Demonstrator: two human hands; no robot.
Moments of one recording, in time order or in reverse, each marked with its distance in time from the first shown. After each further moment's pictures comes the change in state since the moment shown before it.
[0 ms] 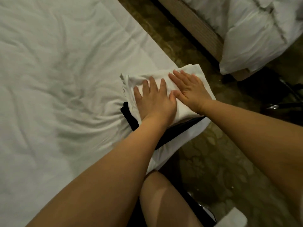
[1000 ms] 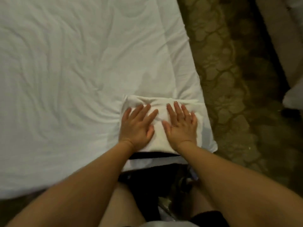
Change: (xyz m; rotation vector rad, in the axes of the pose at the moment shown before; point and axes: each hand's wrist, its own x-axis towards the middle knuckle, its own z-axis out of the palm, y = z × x) left_hand 0.005 0.003 0.007 0.156 -0.057 -0.123; right_hand 0.015 0.013 0.019 0.164 -0.144 -0.090
